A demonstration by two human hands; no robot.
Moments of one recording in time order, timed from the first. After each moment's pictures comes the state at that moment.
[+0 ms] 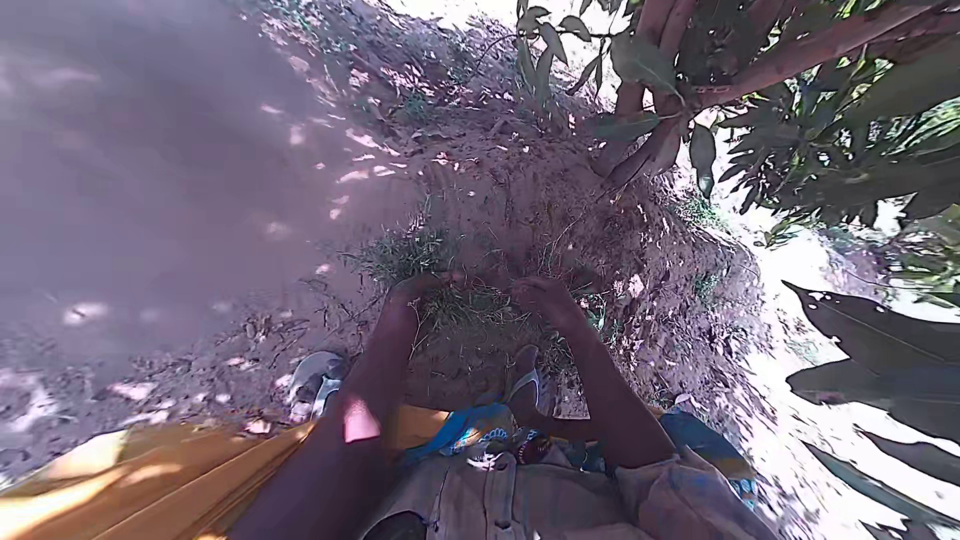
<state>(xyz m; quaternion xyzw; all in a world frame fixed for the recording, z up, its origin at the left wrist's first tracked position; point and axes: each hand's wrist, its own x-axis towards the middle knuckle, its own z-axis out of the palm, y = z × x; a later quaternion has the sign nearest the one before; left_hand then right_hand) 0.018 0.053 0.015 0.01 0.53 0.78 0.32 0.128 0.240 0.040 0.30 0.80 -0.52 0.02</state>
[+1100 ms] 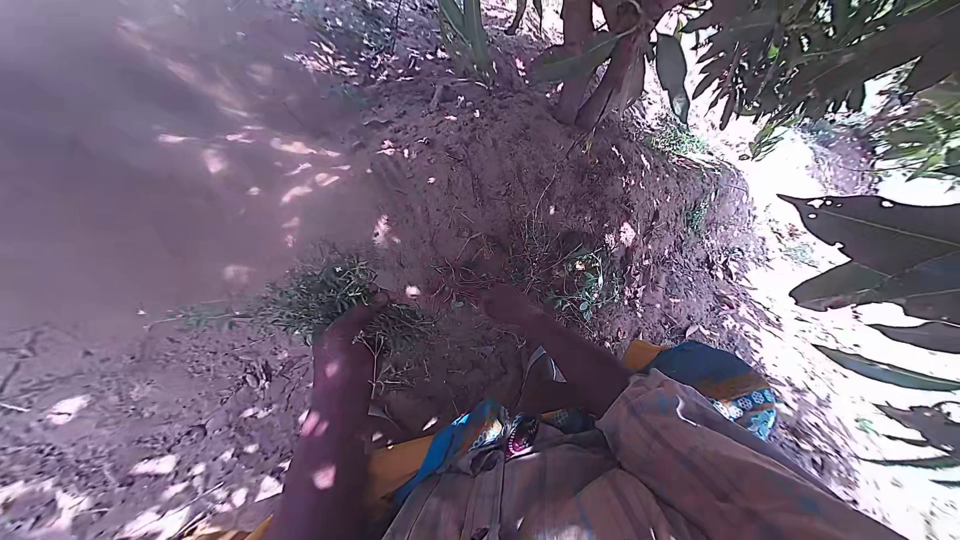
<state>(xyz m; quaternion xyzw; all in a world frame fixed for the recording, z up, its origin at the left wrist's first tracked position) -0.004 0.011 -0.018 0.02 0.59 0.77 0.24 0.091 0.214 -0.031 0.28 0.88 -0.31 0.23</state>
